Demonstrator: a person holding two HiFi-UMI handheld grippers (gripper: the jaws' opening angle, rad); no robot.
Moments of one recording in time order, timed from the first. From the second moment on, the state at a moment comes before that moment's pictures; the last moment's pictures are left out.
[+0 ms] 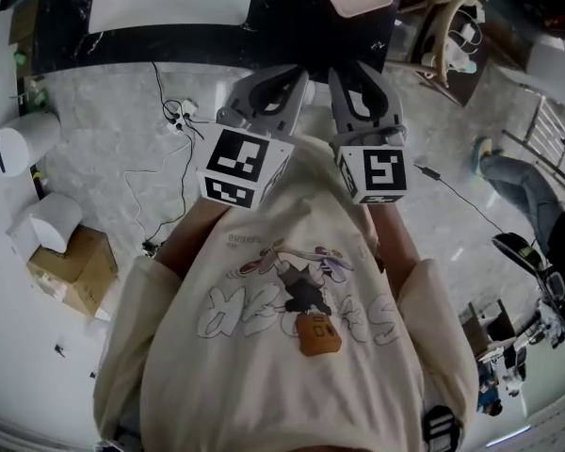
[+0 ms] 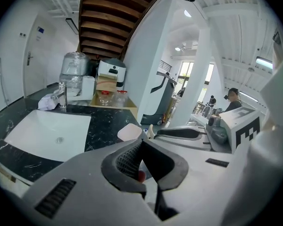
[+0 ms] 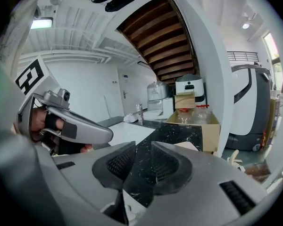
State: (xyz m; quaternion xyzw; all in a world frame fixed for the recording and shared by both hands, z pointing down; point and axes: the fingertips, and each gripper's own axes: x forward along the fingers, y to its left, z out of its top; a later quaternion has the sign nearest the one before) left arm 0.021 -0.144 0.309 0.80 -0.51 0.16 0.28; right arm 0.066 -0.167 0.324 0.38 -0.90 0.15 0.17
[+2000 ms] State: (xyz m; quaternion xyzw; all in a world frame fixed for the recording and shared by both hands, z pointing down) left arm -0.012 -0.218 0.436 0.75 -0.50 0.17 0.40; right arm 0.023 -0.288 0.475 0.30 -0.85 0.16 0.39
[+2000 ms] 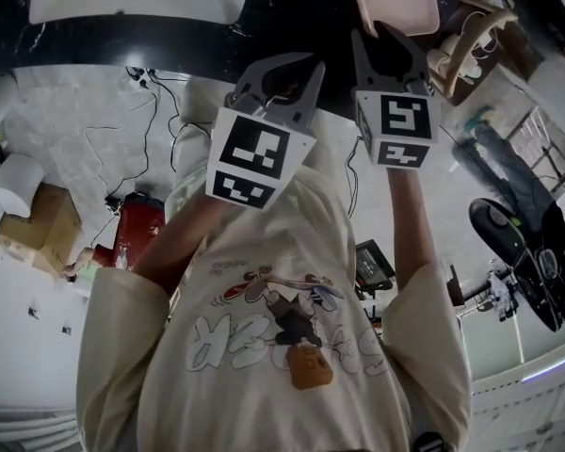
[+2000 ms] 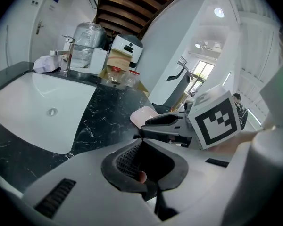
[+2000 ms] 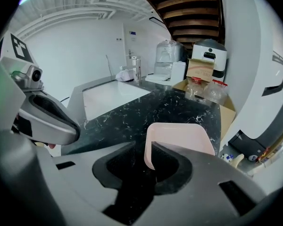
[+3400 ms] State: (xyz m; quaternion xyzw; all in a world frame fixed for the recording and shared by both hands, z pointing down) left arm -0.025 -0.199 0.399 0.76 -0.51 0.18 0.37; right arm 0.021 -0.246 0.411 0.30 -0.87 0.12 0.37
